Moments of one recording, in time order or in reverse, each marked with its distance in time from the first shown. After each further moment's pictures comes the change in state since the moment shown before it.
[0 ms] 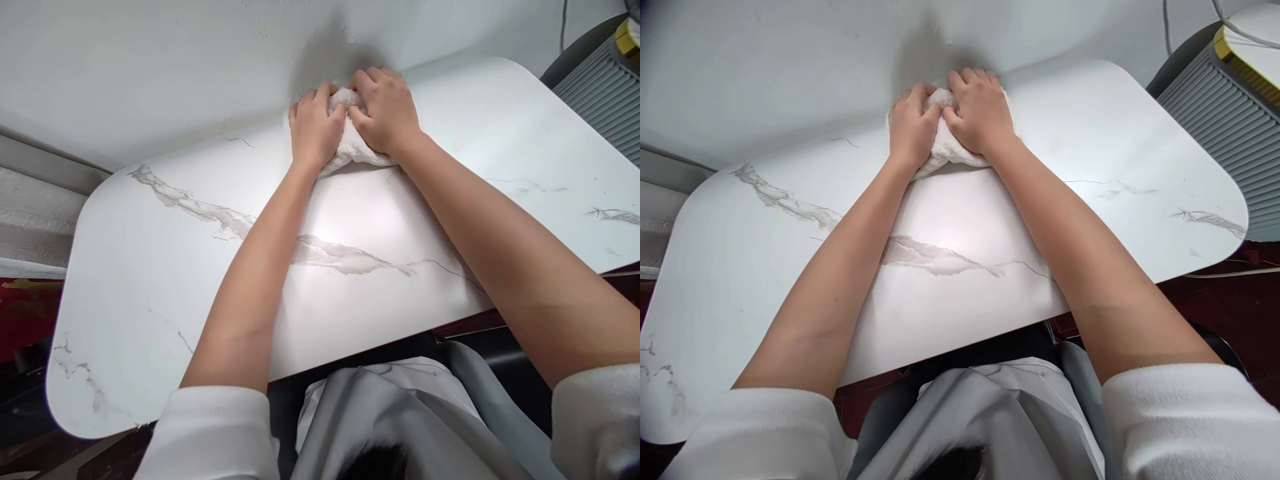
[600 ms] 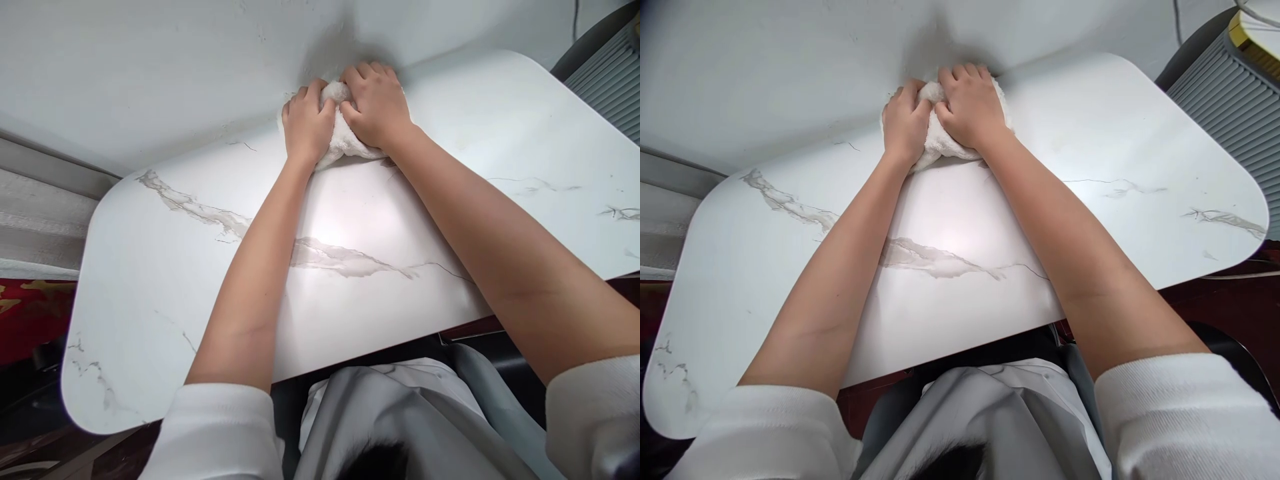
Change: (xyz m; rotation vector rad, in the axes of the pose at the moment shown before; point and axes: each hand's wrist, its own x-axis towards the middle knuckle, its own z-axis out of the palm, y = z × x) left_hand 0.011 -0.013 0.000 0.023 0.064 0.009; right_hand 0.015 -0.007 0.004 0.066 0.024 -0.014
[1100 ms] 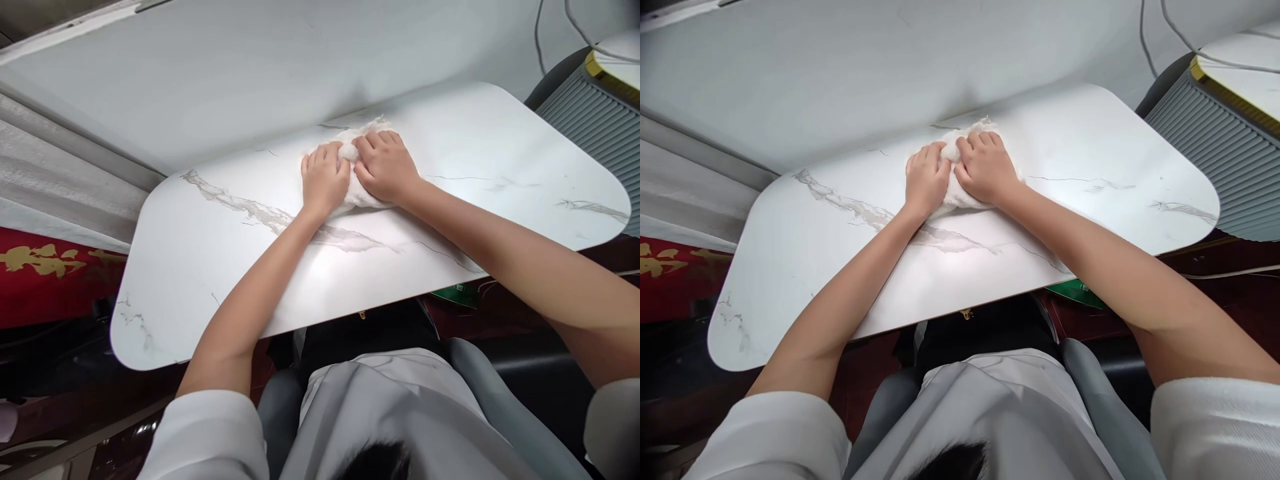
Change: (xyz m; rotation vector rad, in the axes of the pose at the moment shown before) left_hand -0.098 0.029 -0.022 0.070 -0.061 -0.024; right_hand -0.087 -0.013 -0.011 0.088 0.051 -0.128
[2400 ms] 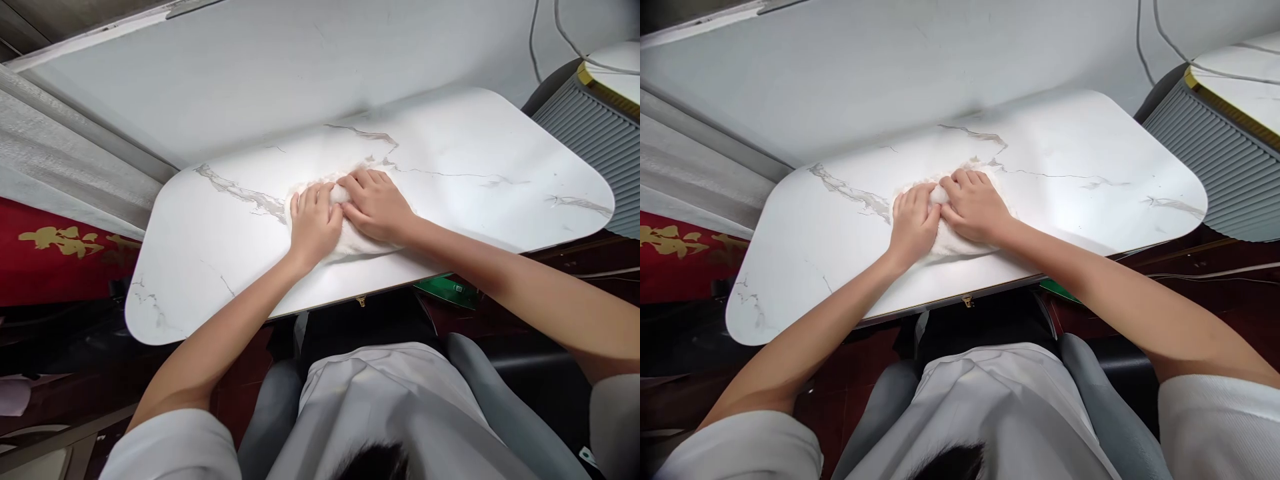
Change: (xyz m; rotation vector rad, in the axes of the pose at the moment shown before) left_hand -0.098 0.001 -0.039 0.076 -0.071 -0.018; right_hand -0.062 -0.054 -0.032 0.212 -0.075 -0.159
